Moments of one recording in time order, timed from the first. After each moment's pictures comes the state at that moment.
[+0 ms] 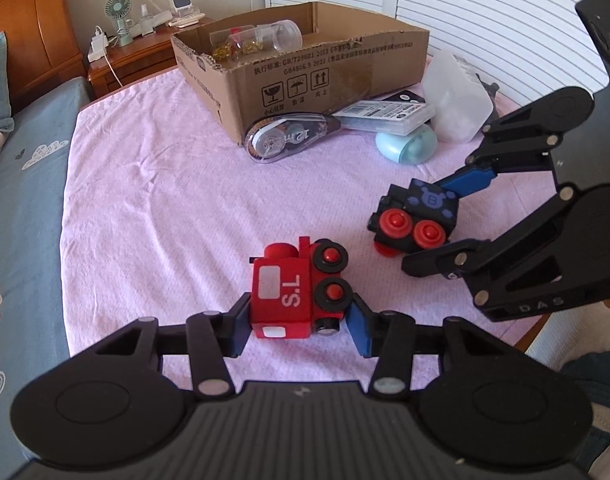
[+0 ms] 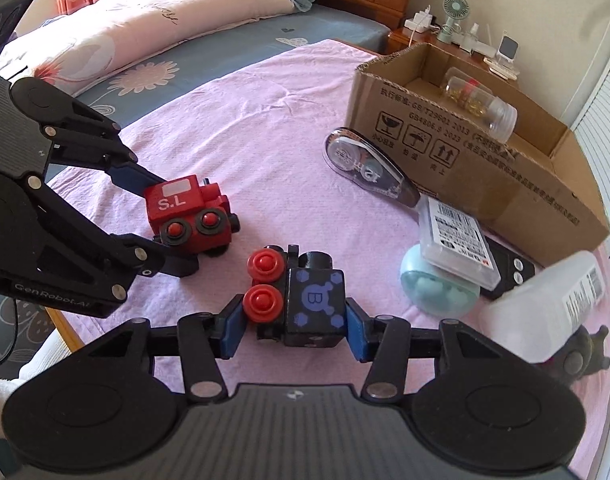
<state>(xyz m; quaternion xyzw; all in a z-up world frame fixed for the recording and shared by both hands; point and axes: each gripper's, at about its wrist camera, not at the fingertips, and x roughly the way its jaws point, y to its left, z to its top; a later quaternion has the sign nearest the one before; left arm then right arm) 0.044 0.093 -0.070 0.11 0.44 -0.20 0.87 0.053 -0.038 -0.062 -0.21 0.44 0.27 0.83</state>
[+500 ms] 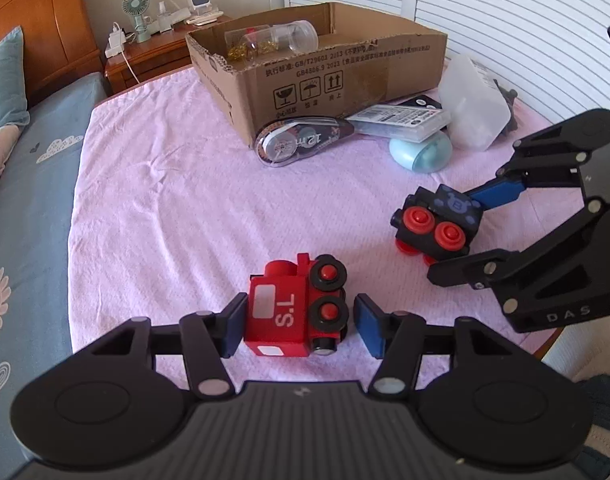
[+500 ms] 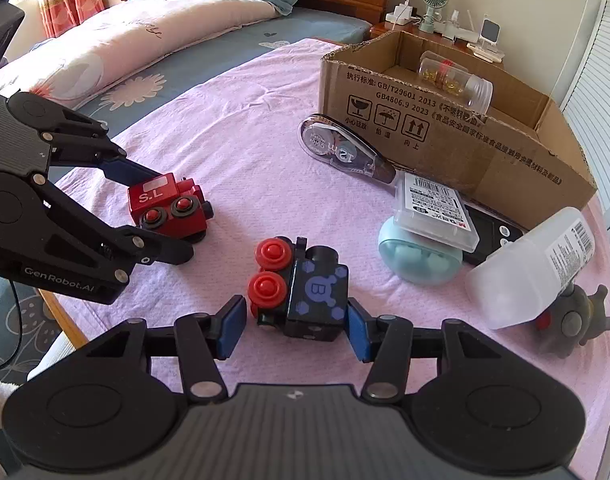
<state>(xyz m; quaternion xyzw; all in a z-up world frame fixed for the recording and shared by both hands) 0.050 0.086 -0.072 0.10 0.44 -0.17 0.88 0.051 -0.058 -0.063 -0.17 0.44 0.27 0.84</state>
